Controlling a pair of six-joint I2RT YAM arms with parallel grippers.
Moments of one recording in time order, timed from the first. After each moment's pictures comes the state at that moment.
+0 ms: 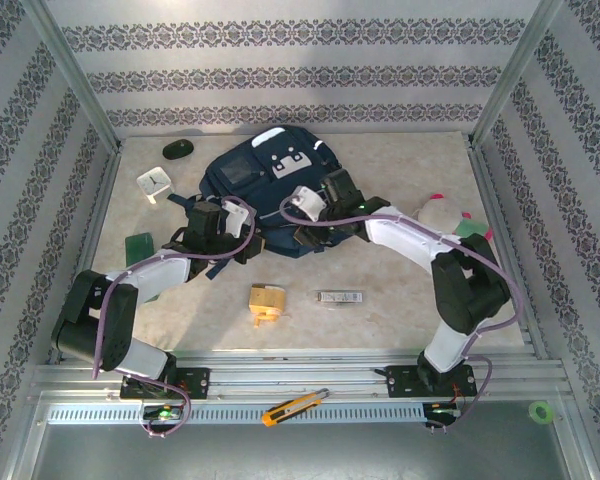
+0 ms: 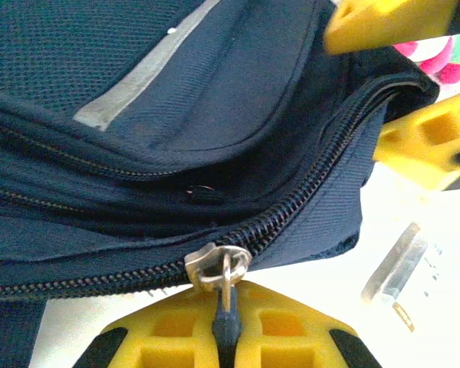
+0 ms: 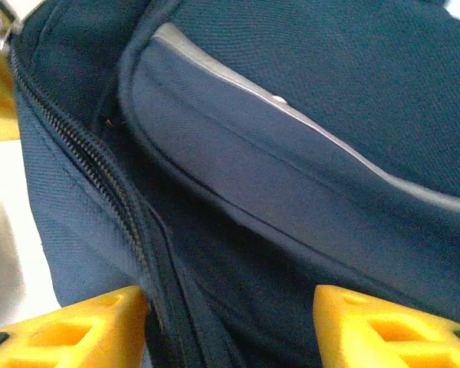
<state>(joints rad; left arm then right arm) -0.30 1.46 0.70 0.07 0.53 -0.13 0.53 1.70 1.19 -0.35 -0.32 -0.33</state>
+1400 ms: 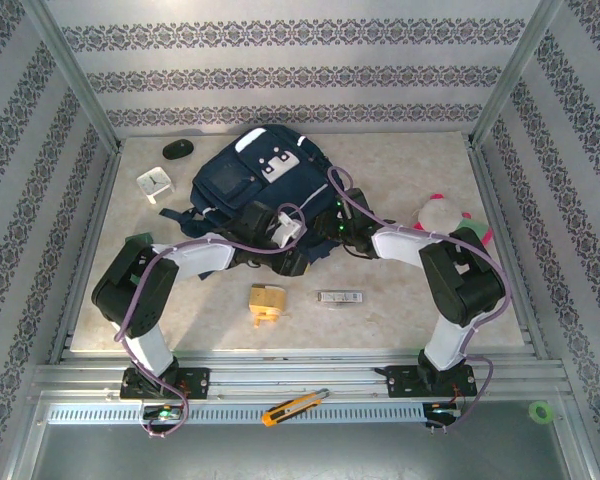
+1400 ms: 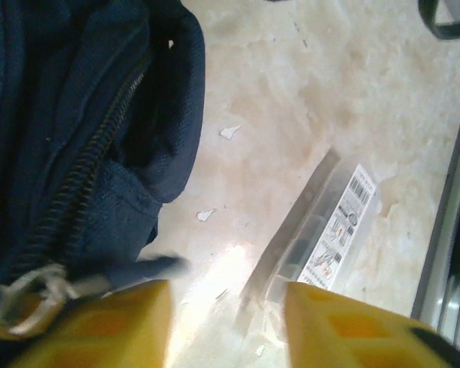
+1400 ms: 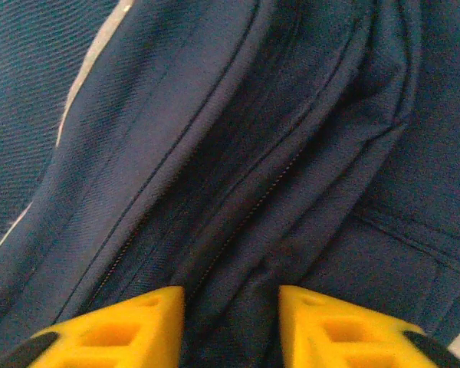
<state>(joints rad) -0.55 1.73 0.96 -0.14 0.62 -0.14 0.47 1.76 0.95 0.03 -0.11 0.72</state>
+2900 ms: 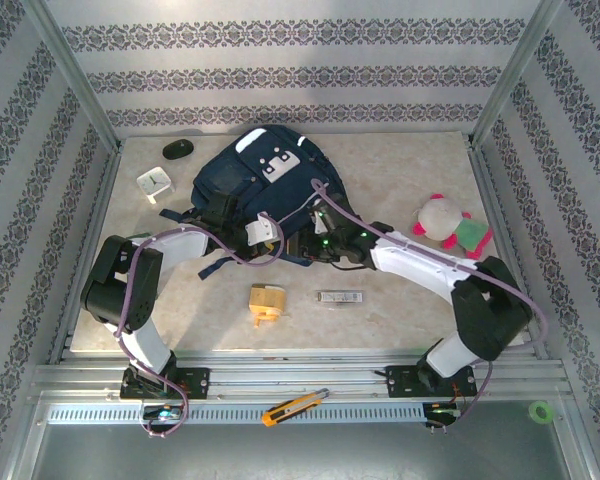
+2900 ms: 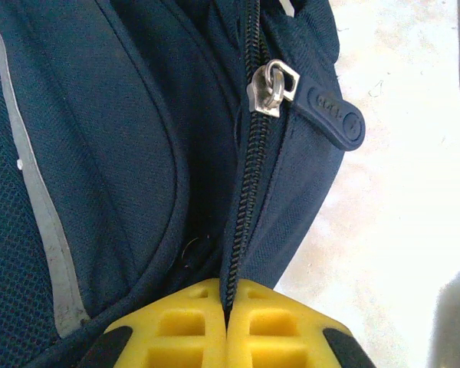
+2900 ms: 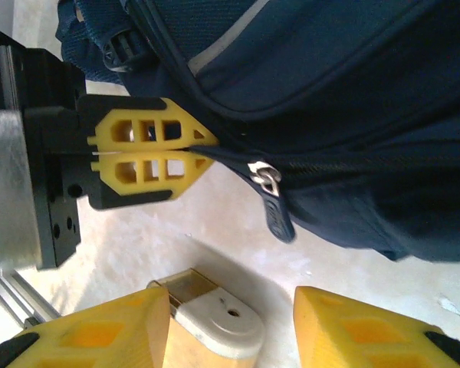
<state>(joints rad) -0.31 1.72 0.94 -0.18 0.61 0.87 0.68 1.58 1.04 -0.32 -0.30 0.74</state>
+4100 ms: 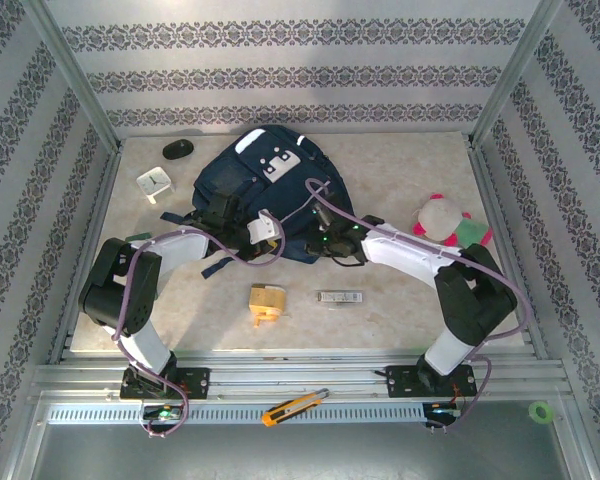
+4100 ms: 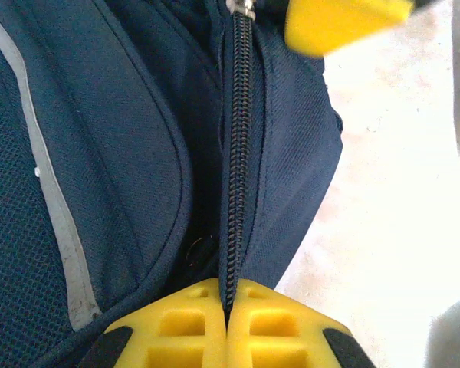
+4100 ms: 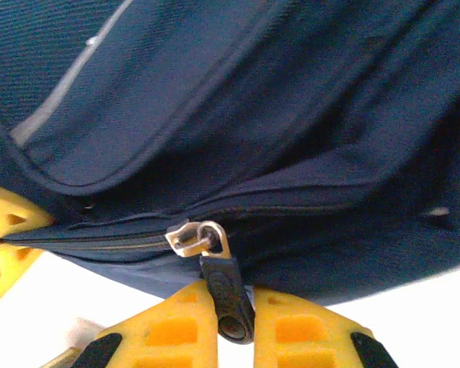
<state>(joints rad) -0.33 1.70 0.93 -0.13 0.60 0.81 0.63 1.64 1.06 -0.41 -0.06 0.72</state>
